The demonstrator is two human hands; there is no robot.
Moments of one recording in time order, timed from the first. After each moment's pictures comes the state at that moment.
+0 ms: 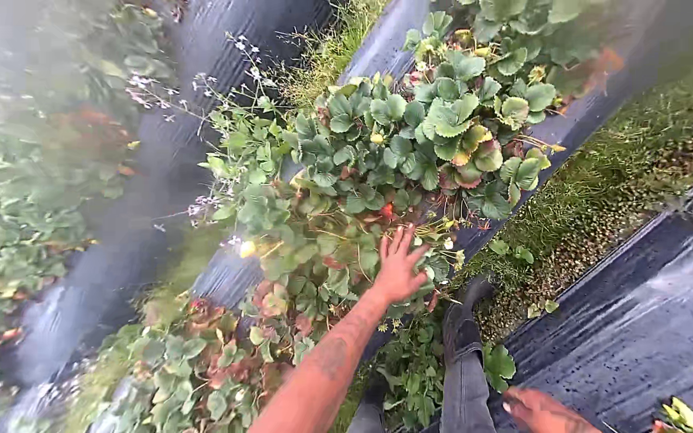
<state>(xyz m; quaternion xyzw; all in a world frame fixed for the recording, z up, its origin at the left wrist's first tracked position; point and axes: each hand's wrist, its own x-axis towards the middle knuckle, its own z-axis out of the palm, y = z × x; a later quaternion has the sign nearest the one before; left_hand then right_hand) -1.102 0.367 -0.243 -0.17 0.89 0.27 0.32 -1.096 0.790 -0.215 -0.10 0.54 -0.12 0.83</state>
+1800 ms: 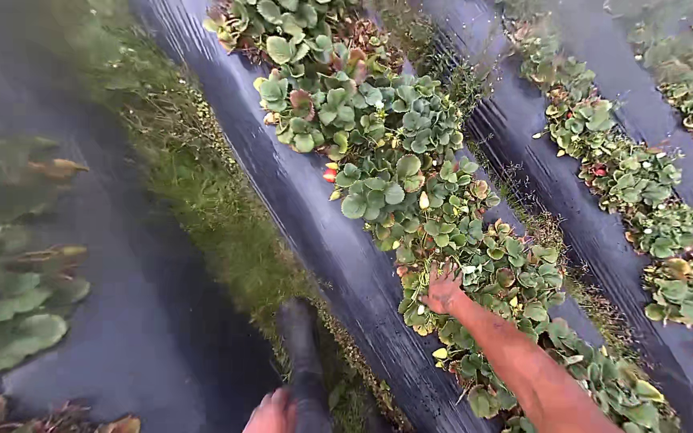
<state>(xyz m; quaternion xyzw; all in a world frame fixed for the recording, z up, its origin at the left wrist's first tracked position) -1.485 0.681 -0.187 0.16 0.84 0.06 0.51 -1.347 1.108 -0.185 0.40 0.77 -0.12 0.49</state>
